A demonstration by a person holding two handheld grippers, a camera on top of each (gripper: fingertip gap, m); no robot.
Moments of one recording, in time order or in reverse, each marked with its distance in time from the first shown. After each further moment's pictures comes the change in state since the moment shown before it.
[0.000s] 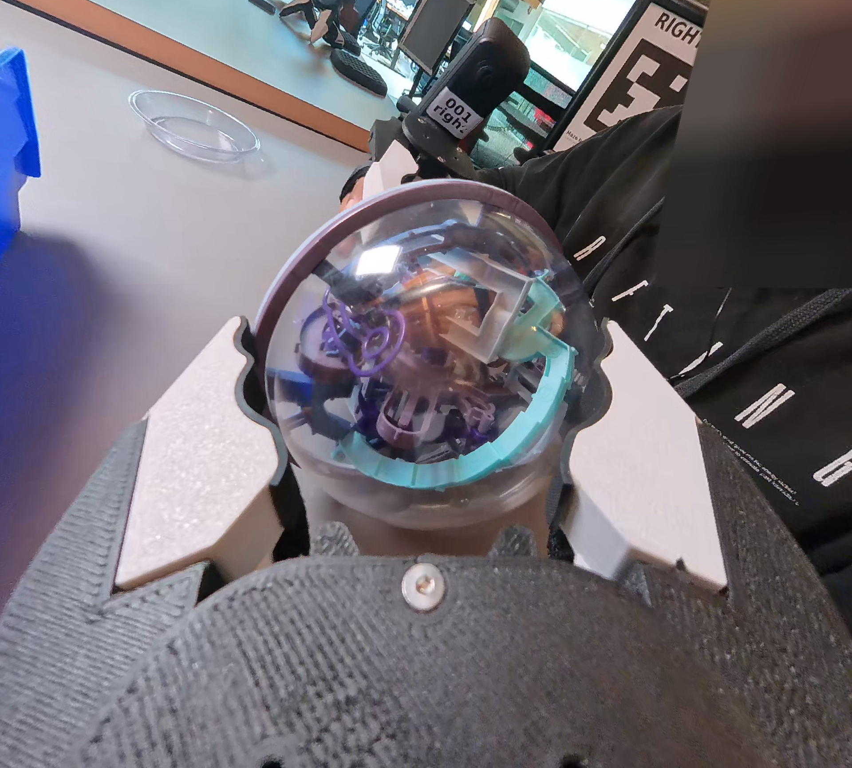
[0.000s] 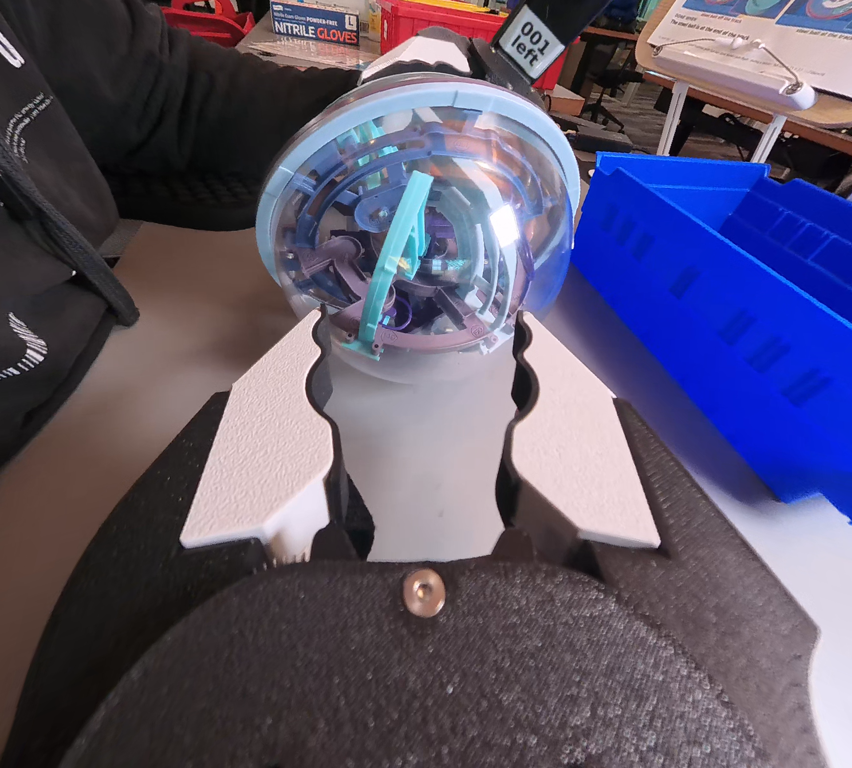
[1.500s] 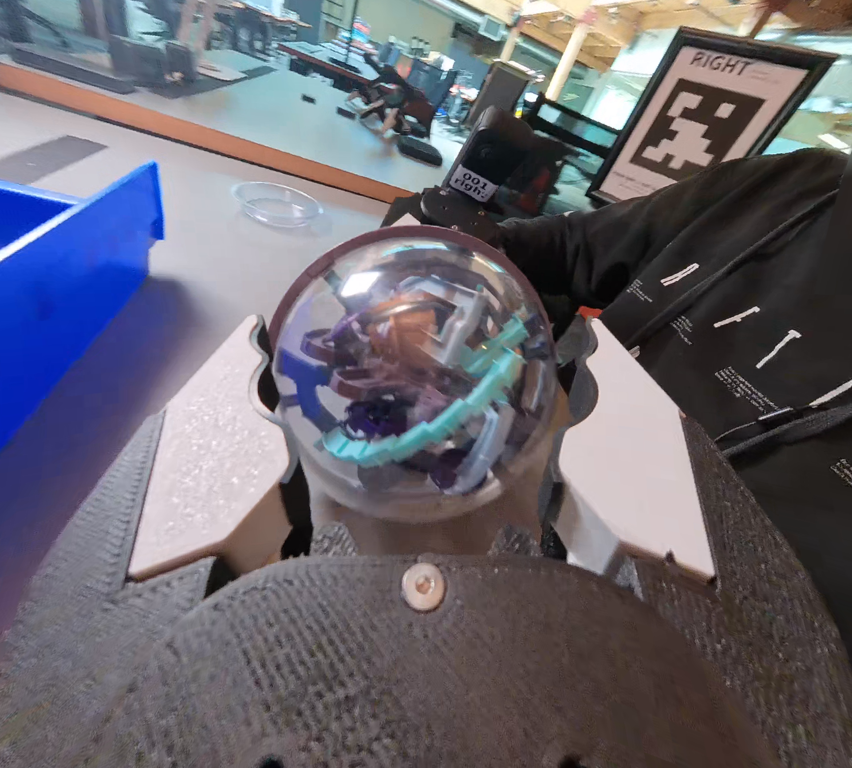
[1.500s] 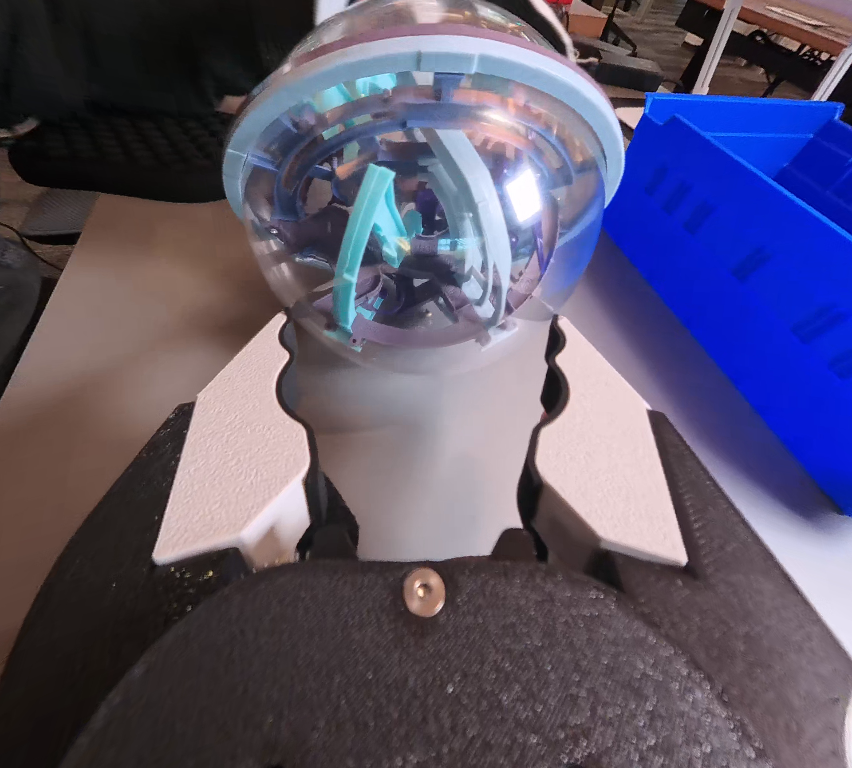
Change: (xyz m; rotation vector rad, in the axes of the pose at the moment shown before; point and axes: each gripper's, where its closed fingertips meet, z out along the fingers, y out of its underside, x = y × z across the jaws) left arm 0.034 -0.007 -0.039 0.151 -0.189 0.140; right arm -0.013 0.015 0.037 -0.142 0.021 0.013
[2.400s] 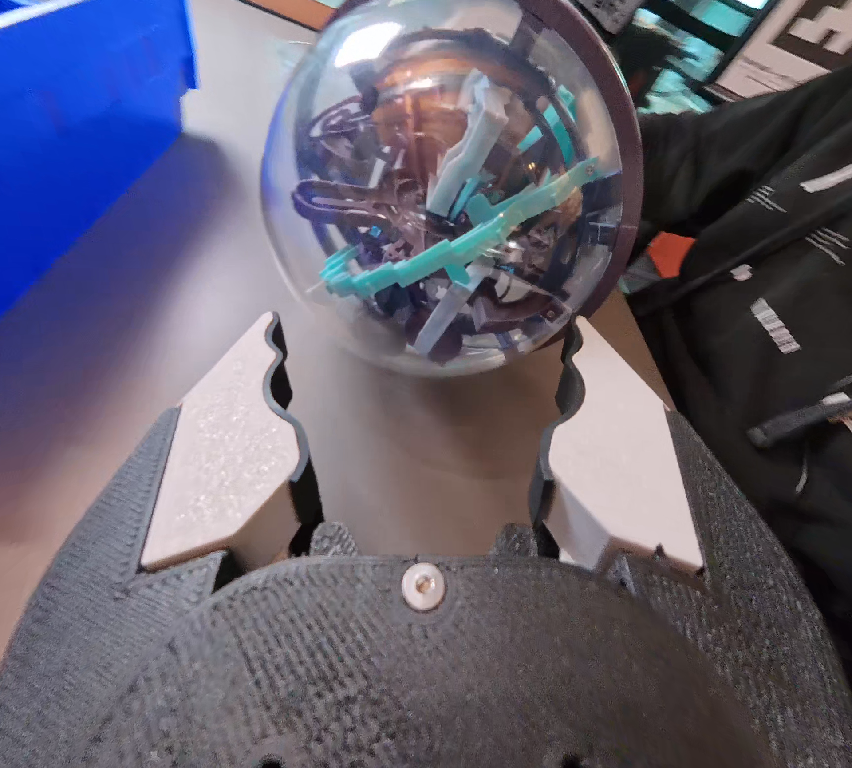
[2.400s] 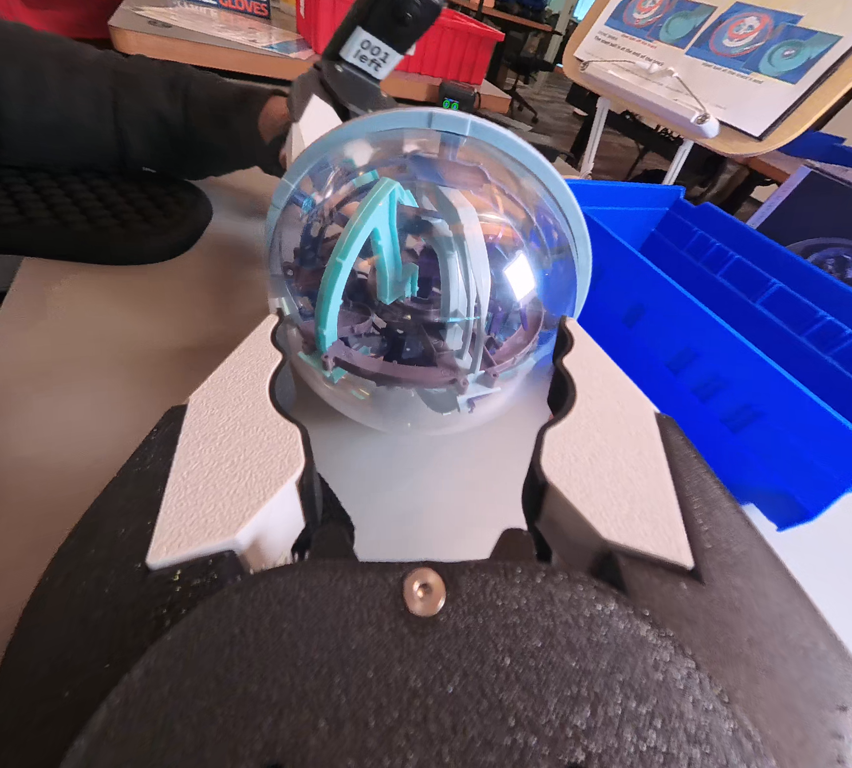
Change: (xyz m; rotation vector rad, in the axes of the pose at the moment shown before) left arm -0.024 0.068 -0.009 -0.193 -0.155 -0.028; right arm 0.017 -0.037 -0.011 0.095 0.171 -0.050
